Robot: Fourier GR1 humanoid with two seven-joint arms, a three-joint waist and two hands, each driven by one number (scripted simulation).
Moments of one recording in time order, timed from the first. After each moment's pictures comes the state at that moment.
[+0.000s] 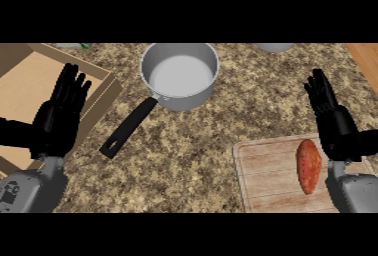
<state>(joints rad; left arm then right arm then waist) -0.23 0.35 -0.12 -1.59 0.40 0.31 0.07 -0.20 -0.31 0.07 -1.54 -0.13 -0.17 -0.02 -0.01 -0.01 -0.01</state>
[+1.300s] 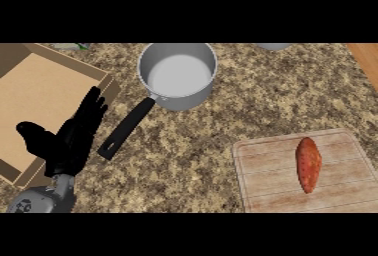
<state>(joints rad) -0.14 0.34 -0.23 -1.64 0.31 0.32 0.23 0.17 -0.93 -0.30 -1.78 -0.14 0.40 -0.34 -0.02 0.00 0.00</state>
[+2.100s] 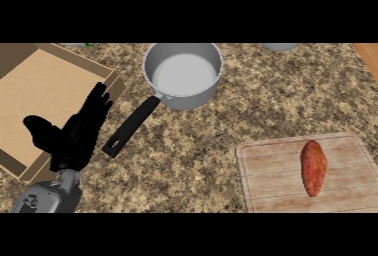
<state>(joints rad) -0.17 0.30 -0.21 -1.64 0.27 0.29 0.26 0.07 -1.04 -0.24 -1.90 -0.17 0.60 0.17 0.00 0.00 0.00</state>
